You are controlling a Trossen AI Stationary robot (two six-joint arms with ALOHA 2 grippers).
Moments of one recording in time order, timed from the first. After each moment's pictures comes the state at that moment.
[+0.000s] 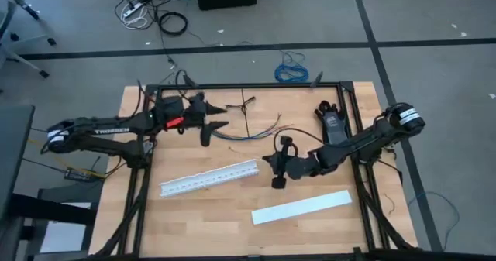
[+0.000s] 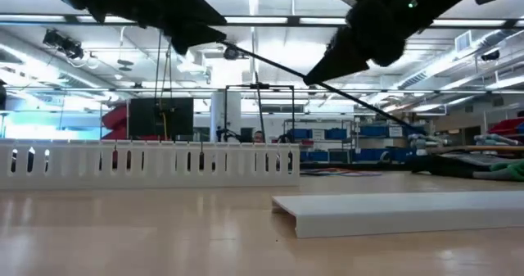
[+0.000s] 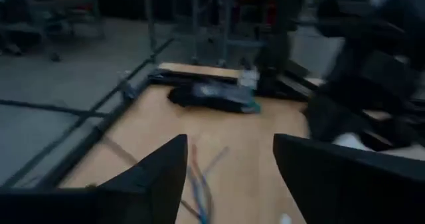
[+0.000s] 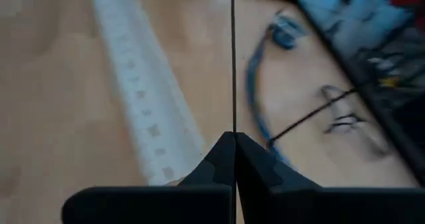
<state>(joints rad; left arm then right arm) 0.24 1.03 0.59 0.31 0.13 -0.04 0.33 1.52 0.82 0.14 0.75 0.01</state>
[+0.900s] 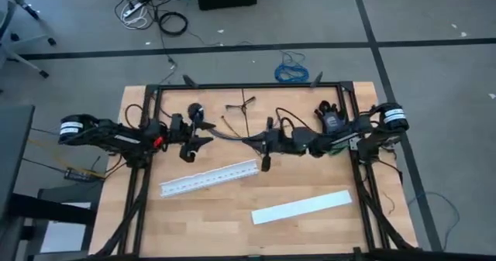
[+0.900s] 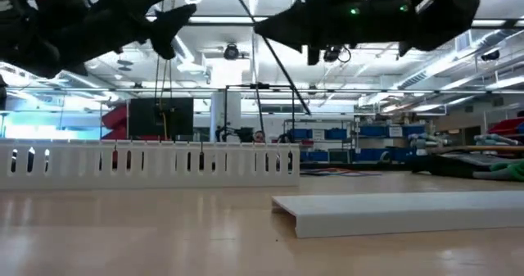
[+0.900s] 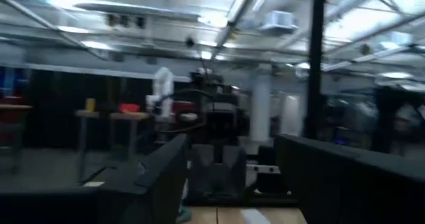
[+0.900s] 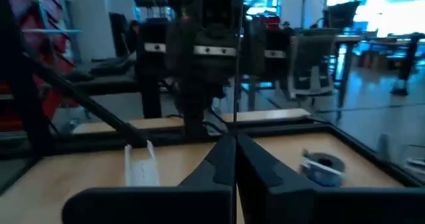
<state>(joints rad) 0.20 1.25 0.18 1.50 0.29 -0.18 0.07 1.69 0.75 1.06 0.19 0.02</state>
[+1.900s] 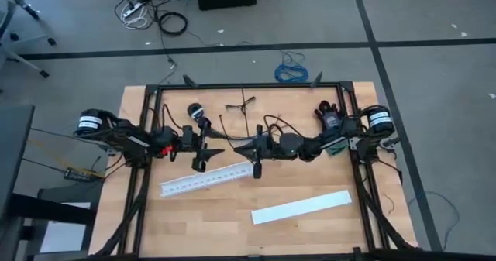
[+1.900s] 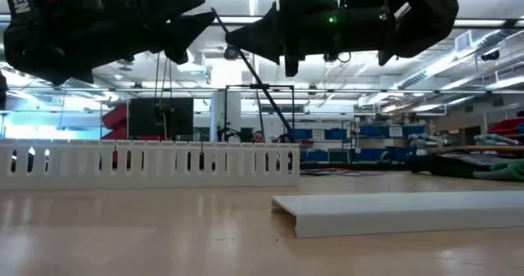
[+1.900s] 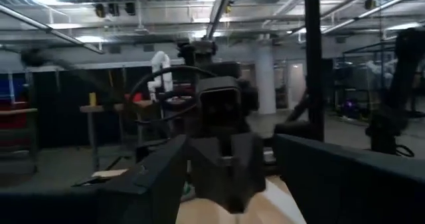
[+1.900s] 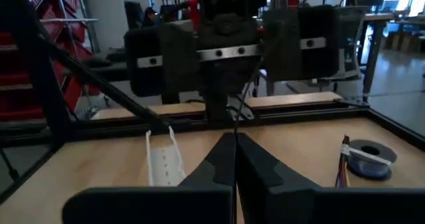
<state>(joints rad) 0.05 1.45 0.22 1.57 0.13 0.01 0.11 1.81 0.83 1.04 0.18 0.04</state>
